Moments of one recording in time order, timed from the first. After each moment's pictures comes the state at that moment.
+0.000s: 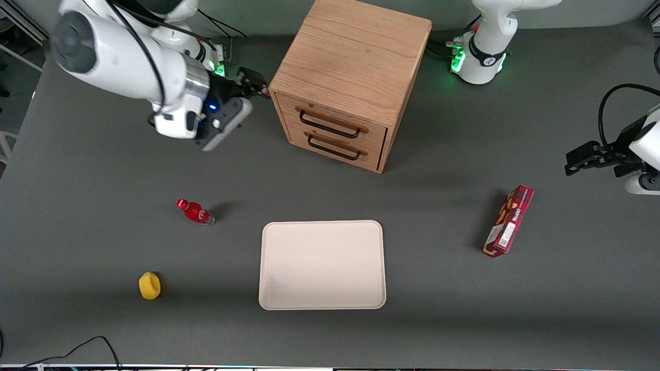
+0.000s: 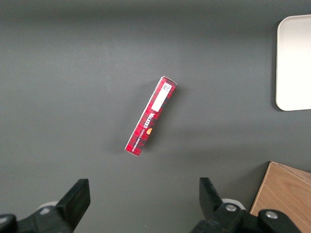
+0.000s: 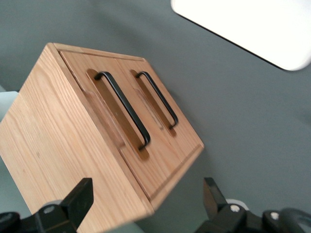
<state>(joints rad) 0.09 0.18 0.44 -1.54 0.41 1.59 -0.05</state>
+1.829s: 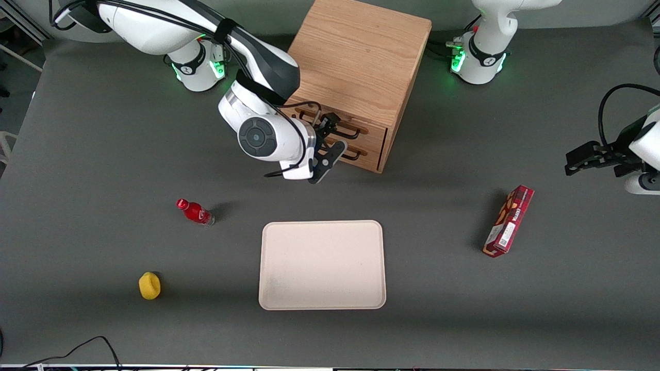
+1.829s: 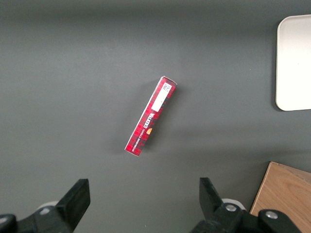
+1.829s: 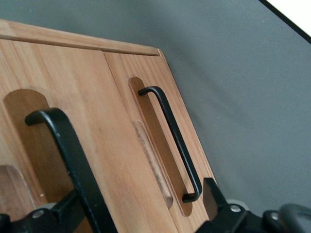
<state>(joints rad) 0.14 0.58 0.68 -1.56 0.17 1.88 -0.06</state>
